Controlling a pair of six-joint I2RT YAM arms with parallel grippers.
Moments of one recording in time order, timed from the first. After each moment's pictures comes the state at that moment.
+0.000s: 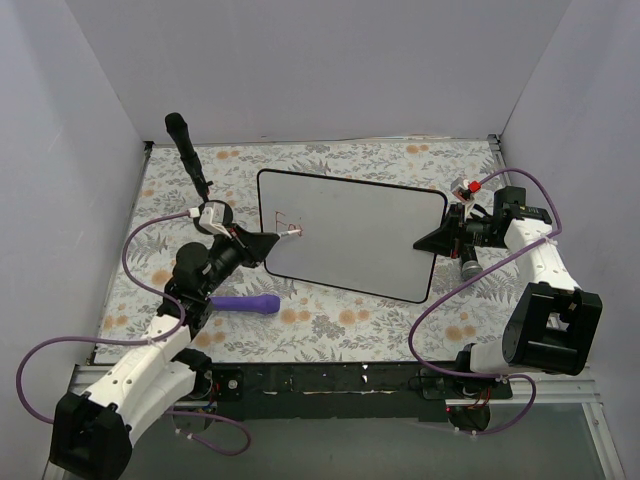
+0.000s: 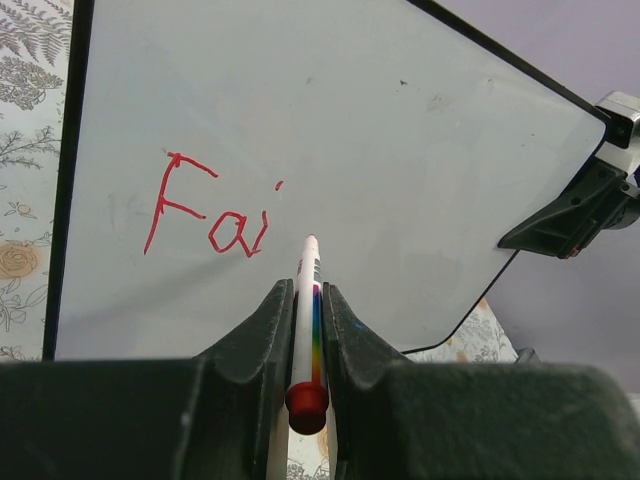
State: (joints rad) left arm -0.37 0.80 0.41 0.38 0.27 -0.67; right arm -0.16 1.40 1.03 -0.98 -1.39 -0.92
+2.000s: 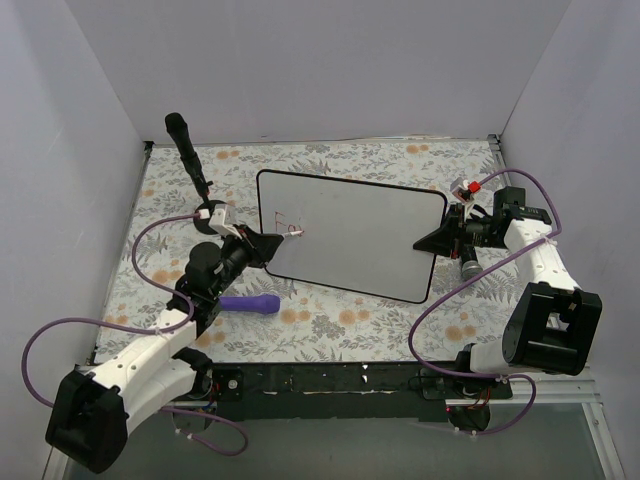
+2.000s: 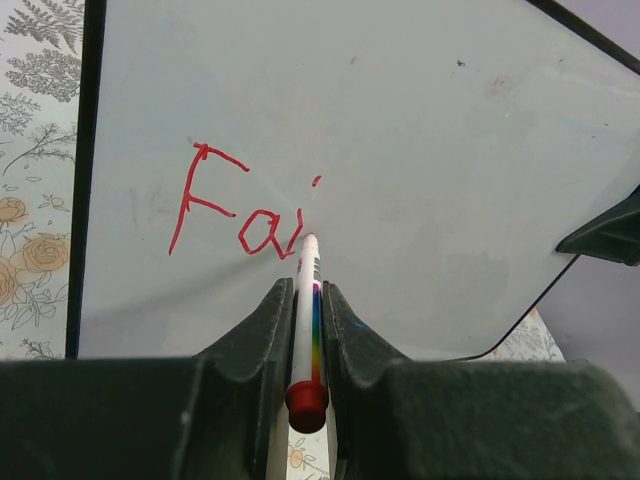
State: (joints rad) left arm -0.45 0.87 0.39 0.43 0.14 -0.61; right arm -0.16 1.40 1.02 -0.97 -1.39 -0.92
